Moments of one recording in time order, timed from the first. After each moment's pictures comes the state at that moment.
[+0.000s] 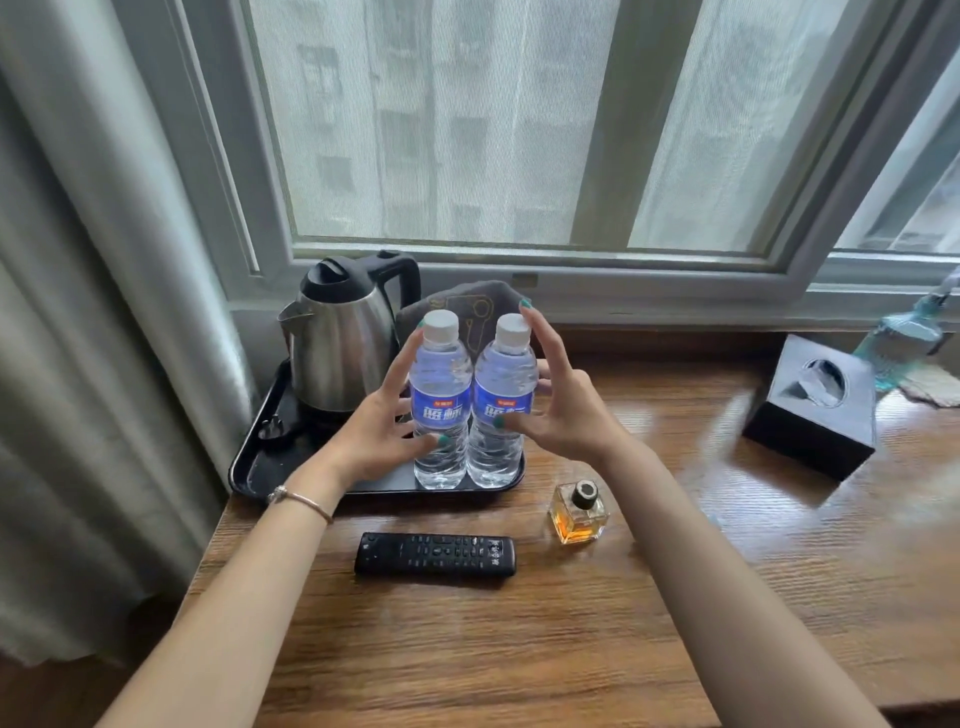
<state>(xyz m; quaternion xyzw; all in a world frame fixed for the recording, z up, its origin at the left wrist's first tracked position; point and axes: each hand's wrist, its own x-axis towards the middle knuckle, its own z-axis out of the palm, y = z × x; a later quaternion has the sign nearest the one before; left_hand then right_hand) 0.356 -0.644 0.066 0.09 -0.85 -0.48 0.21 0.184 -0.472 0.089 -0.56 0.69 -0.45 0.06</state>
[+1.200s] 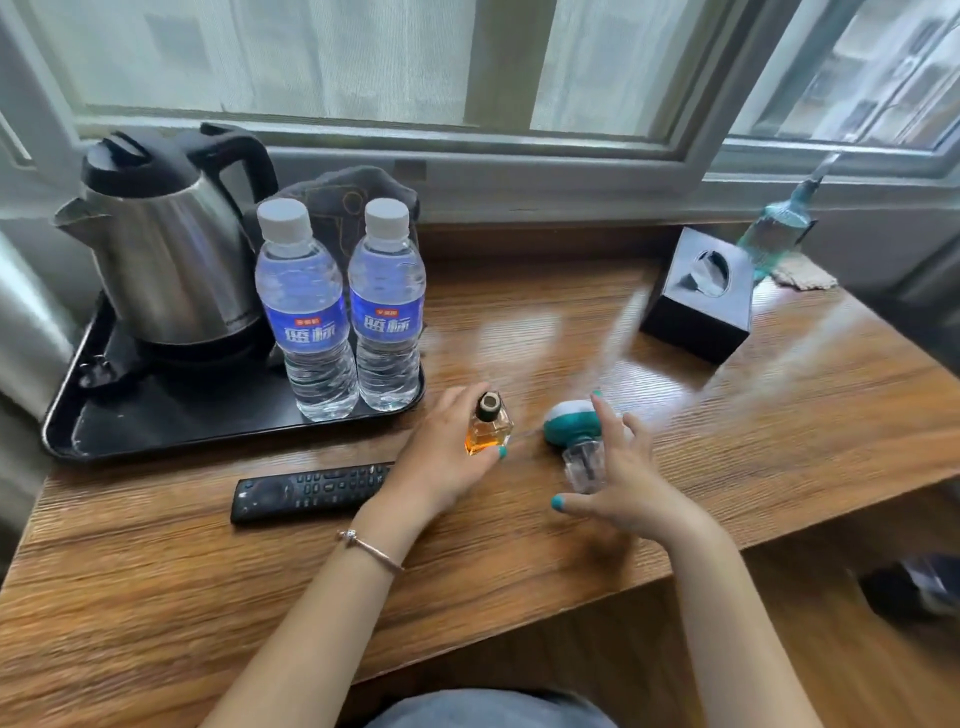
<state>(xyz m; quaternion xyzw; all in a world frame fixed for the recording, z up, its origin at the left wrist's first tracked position) 0.295 -0.487 0.013 0.13 -0.90 -0.41 0.08 0.207 -0.287 0.021 -0.18 0.93 -0.23 0.23</state>
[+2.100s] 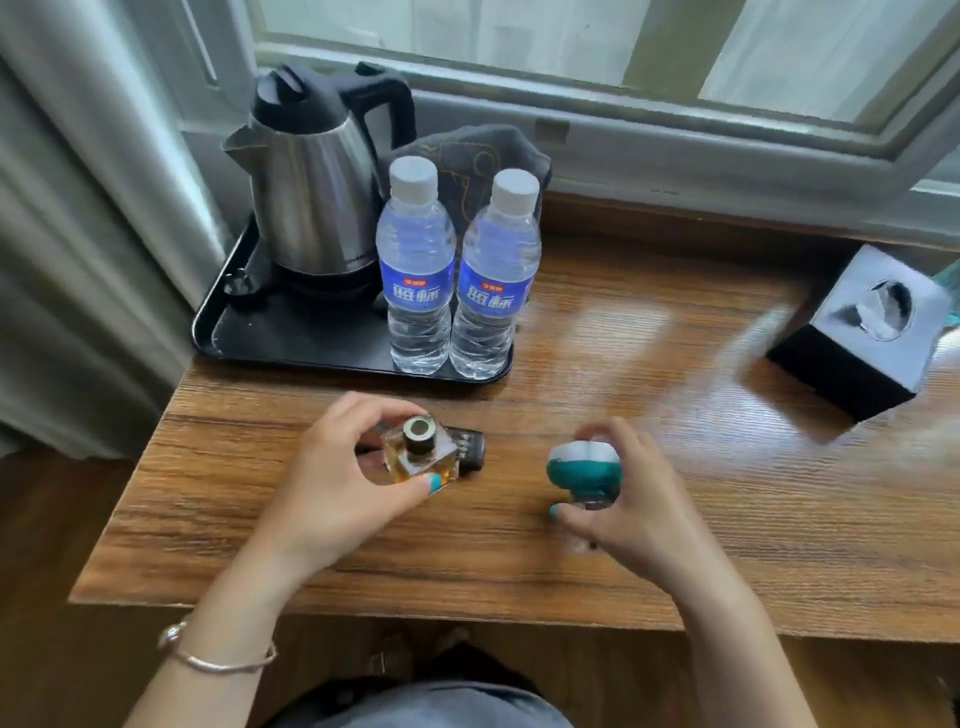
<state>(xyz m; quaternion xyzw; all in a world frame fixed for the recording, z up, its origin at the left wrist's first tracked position) 0.427 -0.513 0.063 0.31 -0.79 -0.48 0.20 0.241 -0.330 0.057 -0.35 0.88 -0.26 0.21</state>
